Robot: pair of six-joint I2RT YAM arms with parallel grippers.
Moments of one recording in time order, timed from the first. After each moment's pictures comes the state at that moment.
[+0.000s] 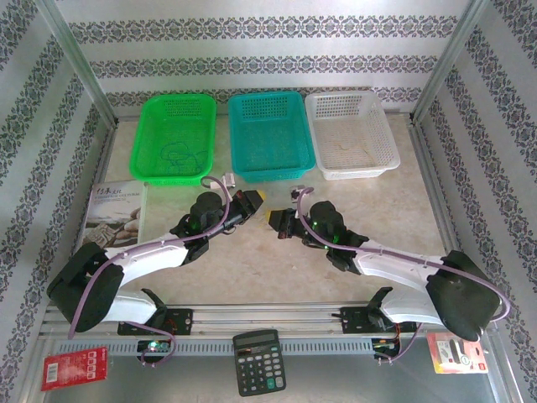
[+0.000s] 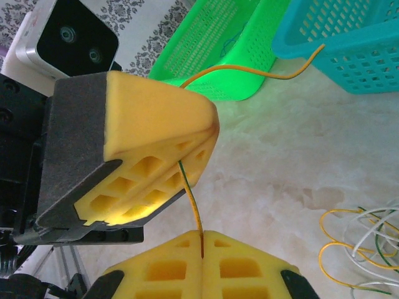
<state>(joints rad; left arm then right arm) -0.67 1.34 0.56 0.61 0.15 -1.21 0.79 1.24 0.48 0.48 -0.20 0.71</state>
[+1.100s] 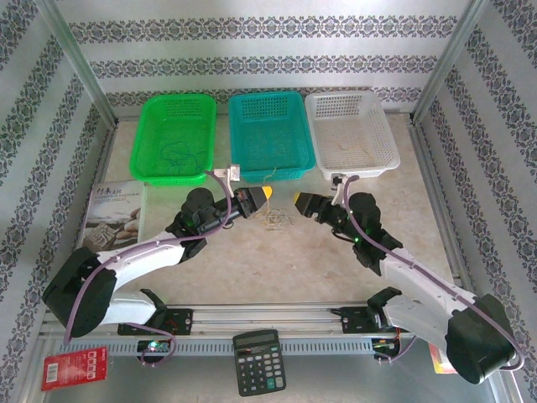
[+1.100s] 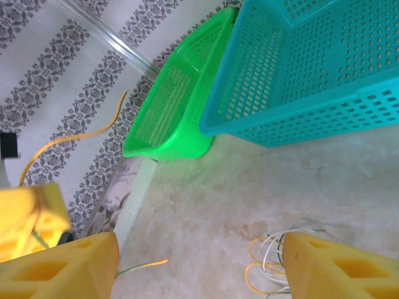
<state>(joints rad) -0.65 1.29 0.60 0.70 0.34 -0.89 0.47 0.98 0.46 0.29 -0.31 0.79</state>
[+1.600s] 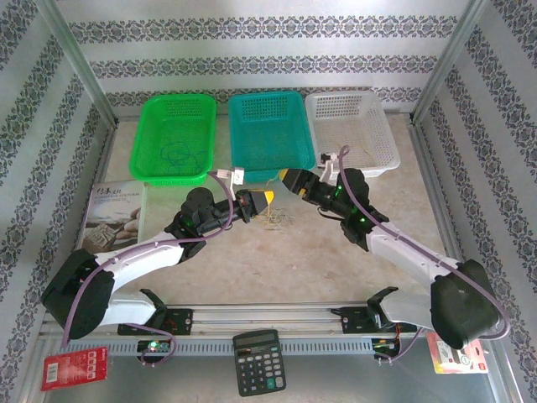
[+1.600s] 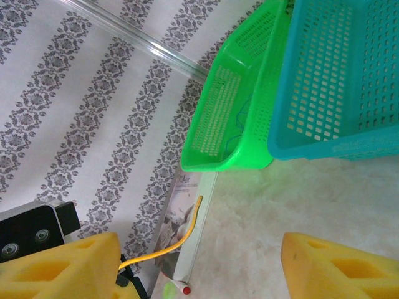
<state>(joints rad) -0.65 1.28 0.60 0.67 0.40 -0.79 0.48 1.22 0.66 0.40 -0.43 0.99</state>
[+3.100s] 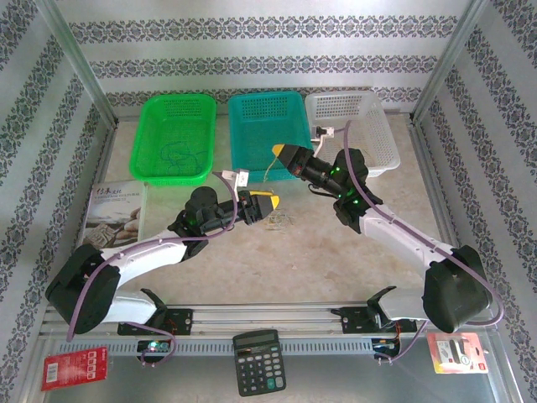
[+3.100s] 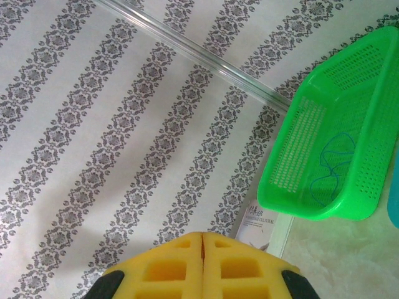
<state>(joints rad) -0.65 1.32 0.61 0.66 0.45 -0.76 0.50 1.32 0.87 0.52 -0.48 1.10</state>
